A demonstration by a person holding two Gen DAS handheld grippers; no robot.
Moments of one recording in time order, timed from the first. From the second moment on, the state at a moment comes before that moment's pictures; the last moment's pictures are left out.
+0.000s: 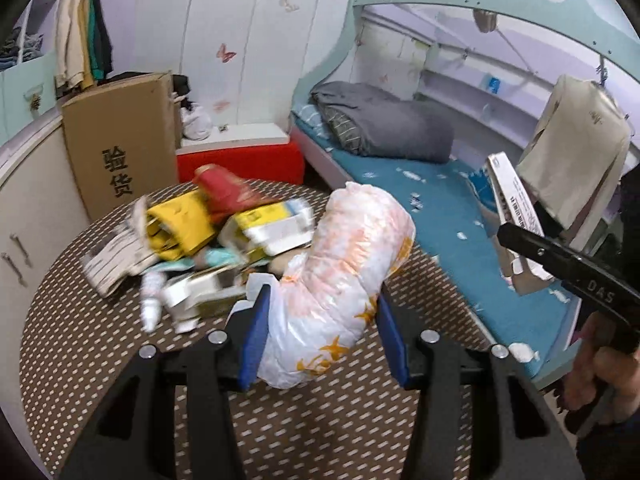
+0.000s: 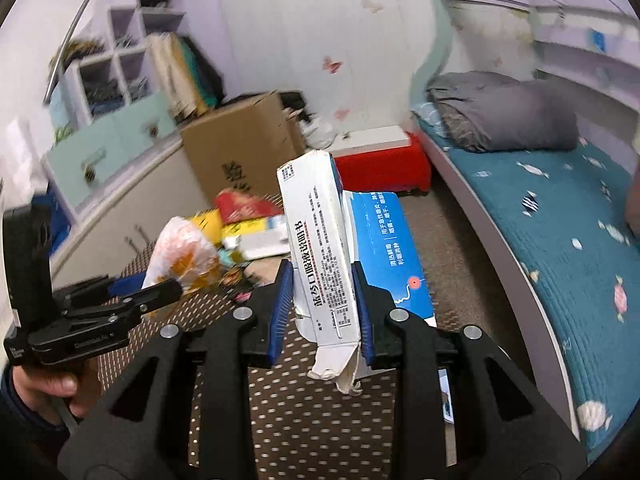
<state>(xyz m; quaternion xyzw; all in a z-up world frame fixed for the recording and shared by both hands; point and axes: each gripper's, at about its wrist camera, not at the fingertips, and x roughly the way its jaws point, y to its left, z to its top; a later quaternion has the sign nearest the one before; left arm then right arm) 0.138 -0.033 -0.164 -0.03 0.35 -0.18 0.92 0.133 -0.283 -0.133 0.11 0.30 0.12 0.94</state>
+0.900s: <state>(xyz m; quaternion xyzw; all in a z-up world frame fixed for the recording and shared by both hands) 0.225 -0.285 -0.198 -0.02 0.42 -0.31 0.85 0.179 -0.505 -0.273 0.33 0.39 -0.03 0.86</state>
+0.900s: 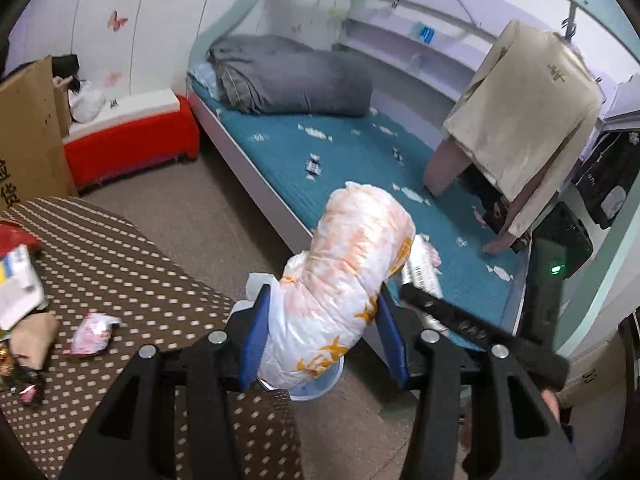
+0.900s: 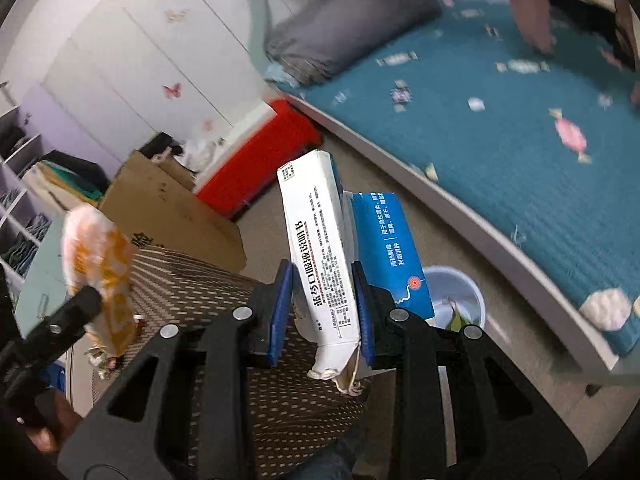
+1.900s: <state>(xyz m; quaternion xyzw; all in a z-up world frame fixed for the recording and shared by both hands) 0.269 -0.382 -0.283 0.05 0.50 -0.30 0.81 0.150 -0.565 -0.285 0.40 0.34 -0.10 0.85</state>
